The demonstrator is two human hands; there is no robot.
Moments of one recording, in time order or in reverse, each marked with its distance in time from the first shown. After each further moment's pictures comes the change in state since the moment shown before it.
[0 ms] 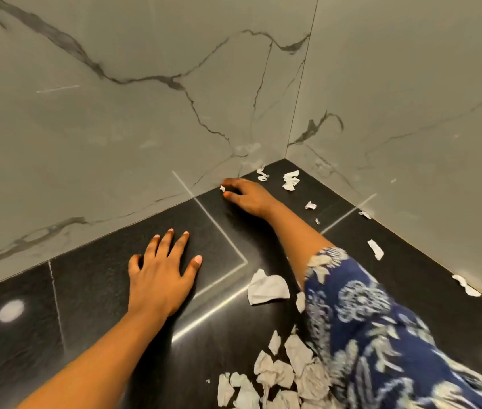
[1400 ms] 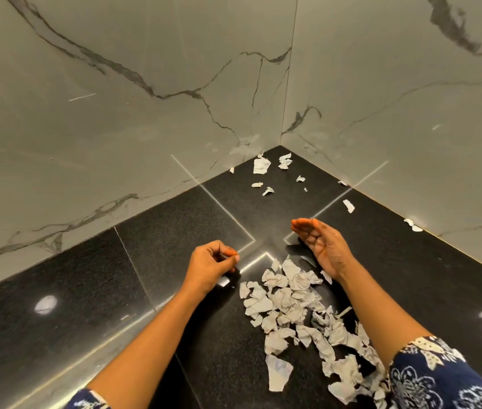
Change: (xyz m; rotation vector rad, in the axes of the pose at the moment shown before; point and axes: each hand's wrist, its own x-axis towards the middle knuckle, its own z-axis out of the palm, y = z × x) left_hand -0.103 0.023 -0.026 -1.145 -0.164 0.035; right_hand -0.269 -0.007 0.009 1.286 0.393 0.213
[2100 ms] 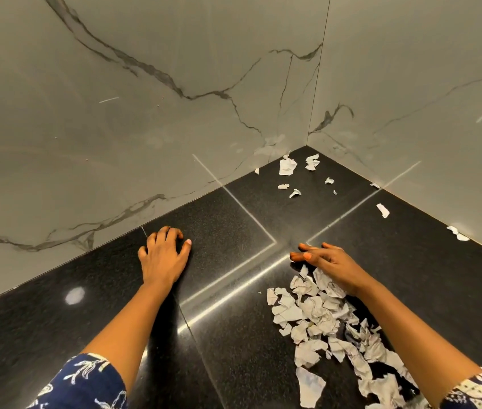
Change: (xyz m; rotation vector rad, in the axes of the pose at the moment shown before) left_hand 0.034 -0.046 -0.126 1.080 0.329 -0.059; right_hand -0.002 0.023 0.018 -0.924 -0.374 -0.042
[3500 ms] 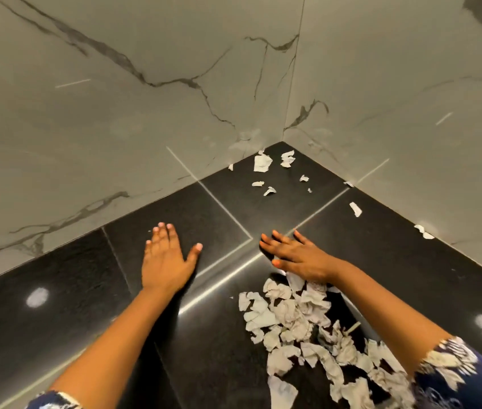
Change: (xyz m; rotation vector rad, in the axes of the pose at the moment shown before) left_hand -0.012 0.059 0.026 0.068 -0.142 0.056; right_hand 0.027 0.000 -0.018 -0.658 -0.336 -0.097
